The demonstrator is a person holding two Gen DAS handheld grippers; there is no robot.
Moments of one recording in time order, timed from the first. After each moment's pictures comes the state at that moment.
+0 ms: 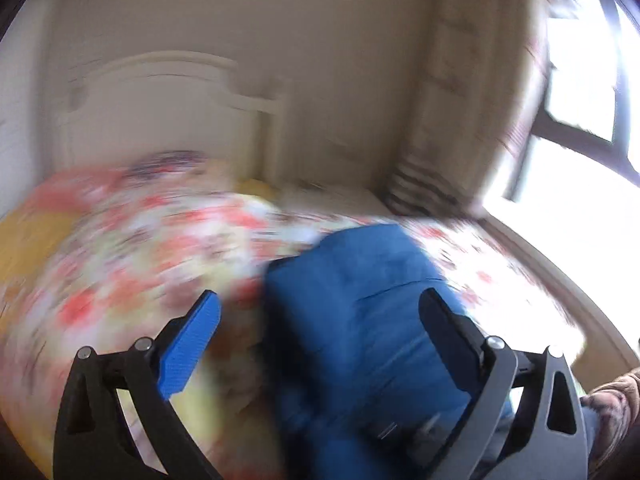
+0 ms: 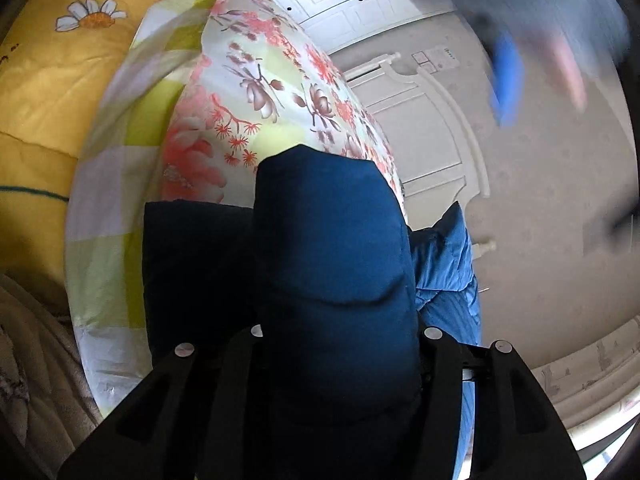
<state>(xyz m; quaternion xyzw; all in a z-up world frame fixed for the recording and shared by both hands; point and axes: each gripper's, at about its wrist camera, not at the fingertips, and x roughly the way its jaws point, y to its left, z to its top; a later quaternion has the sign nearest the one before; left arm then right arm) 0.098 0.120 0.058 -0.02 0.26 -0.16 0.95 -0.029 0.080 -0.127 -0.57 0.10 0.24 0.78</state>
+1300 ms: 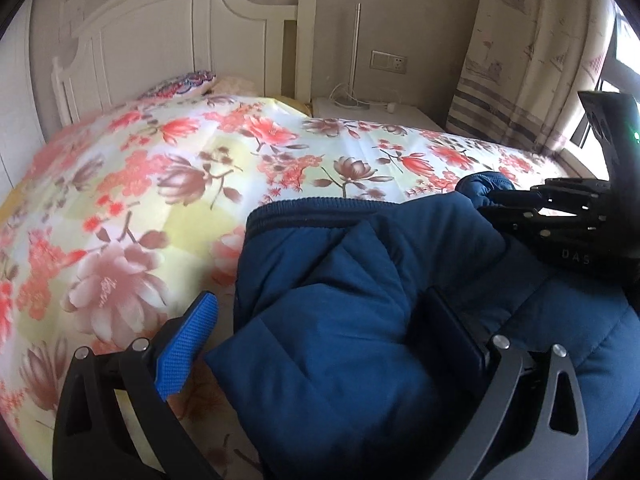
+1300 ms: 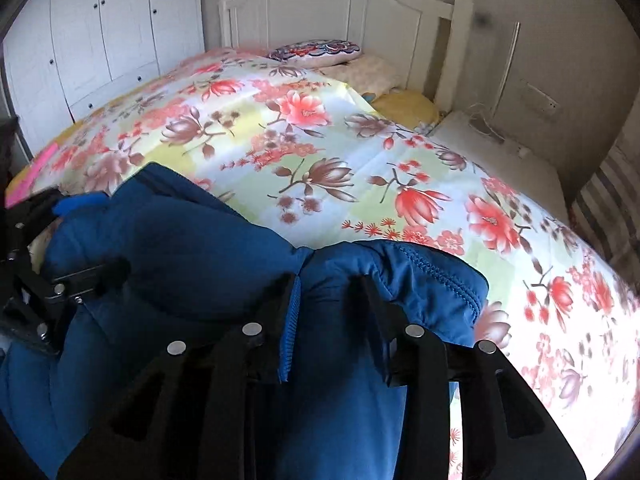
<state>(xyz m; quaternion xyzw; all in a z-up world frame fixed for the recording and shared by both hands) 0.249 0.124 -0.069 -0.01 0.38 -0.06 0.92 0.298 -0.082 -0.067 -0.12 0.41 0.28 0.86</state>
